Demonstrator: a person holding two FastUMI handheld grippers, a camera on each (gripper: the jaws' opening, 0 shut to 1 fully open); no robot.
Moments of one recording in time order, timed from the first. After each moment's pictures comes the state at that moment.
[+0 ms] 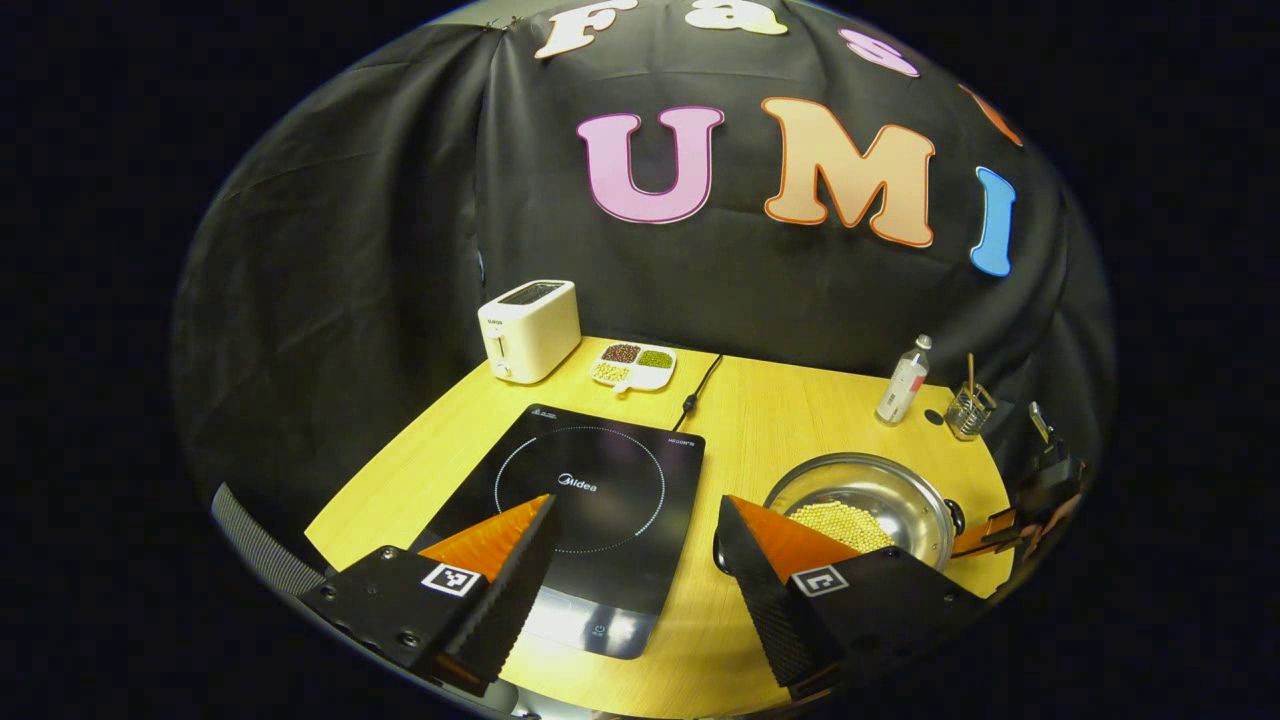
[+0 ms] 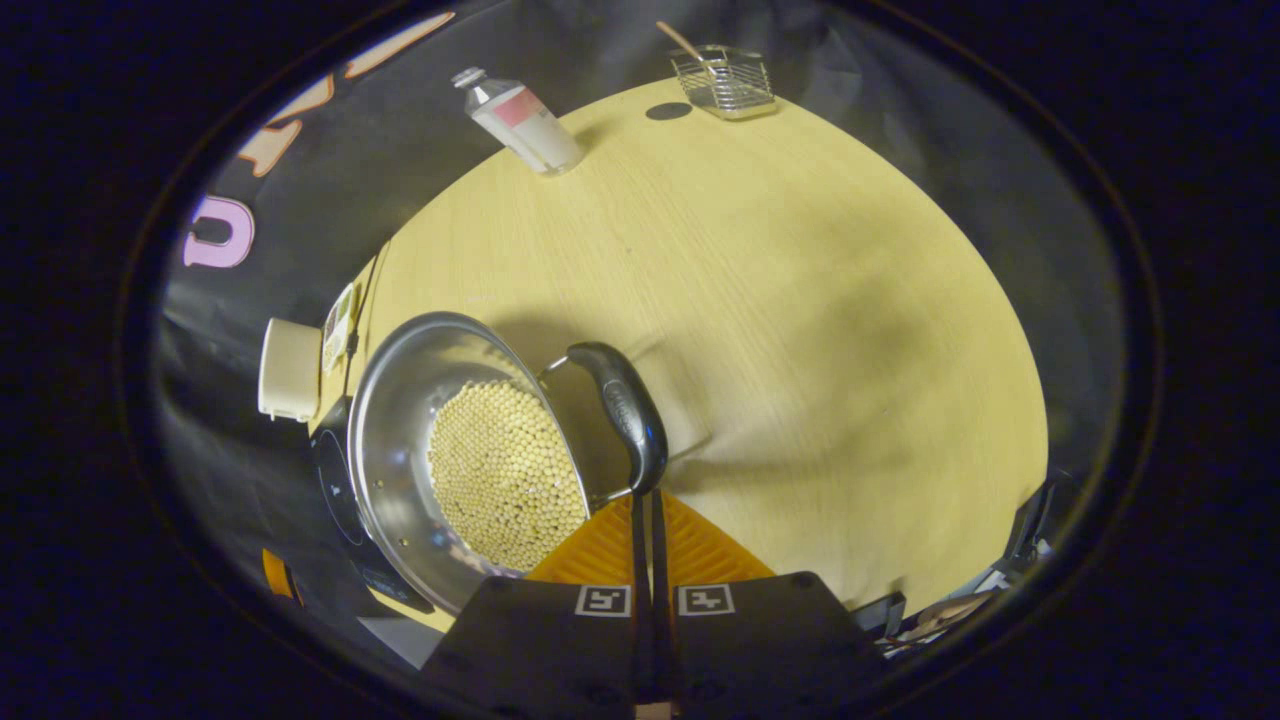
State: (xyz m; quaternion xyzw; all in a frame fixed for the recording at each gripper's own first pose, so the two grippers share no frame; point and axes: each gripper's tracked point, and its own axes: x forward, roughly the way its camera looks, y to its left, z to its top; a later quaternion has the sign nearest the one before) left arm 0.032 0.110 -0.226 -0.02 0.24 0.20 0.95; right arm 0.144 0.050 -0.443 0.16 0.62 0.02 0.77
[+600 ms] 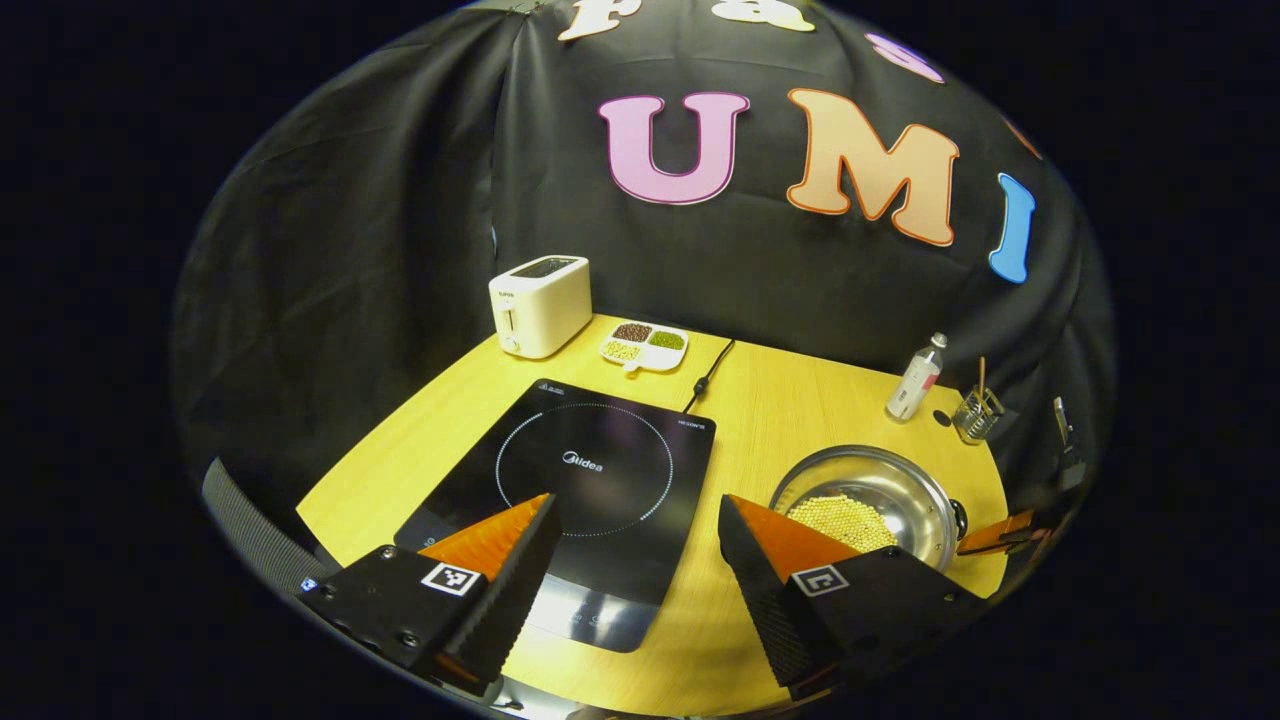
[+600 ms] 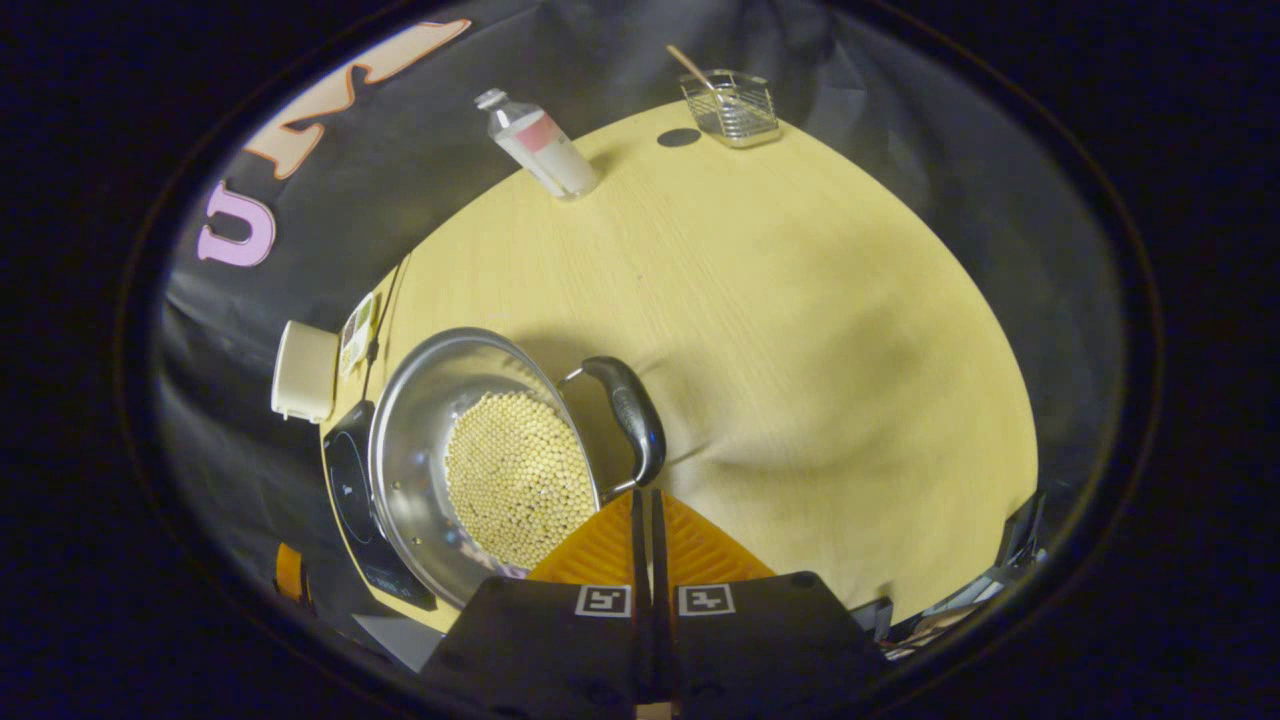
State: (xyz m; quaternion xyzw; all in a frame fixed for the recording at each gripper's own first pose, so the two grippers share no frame) left arm 0.028 0.114 -0.246 -0.06 0.26 0.21 0.94; right arm 0.146 0.038 -0.415 0.15 0.59 0.04 0.79
